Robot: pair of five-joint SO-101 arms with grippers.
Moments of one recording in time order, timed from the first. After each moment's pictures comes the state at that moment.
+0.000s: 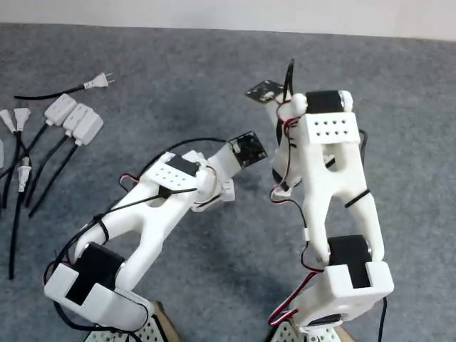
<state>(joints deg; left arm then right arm) 16.5 1.3 35.4 42.8 -34.9 -12.0 5.1 -8.7 99.9 34.0</state>
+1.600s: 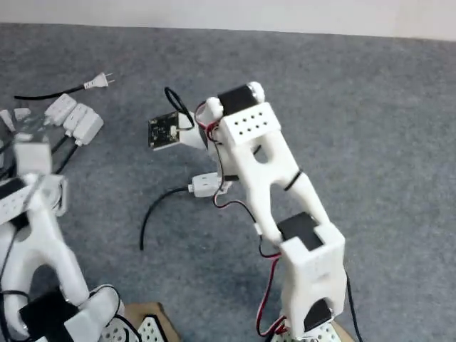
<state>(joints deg) -42.2 -18.5 46.2 44.1 -29.4 -32.4 24.1 -32.6 97.9 71.4</state>
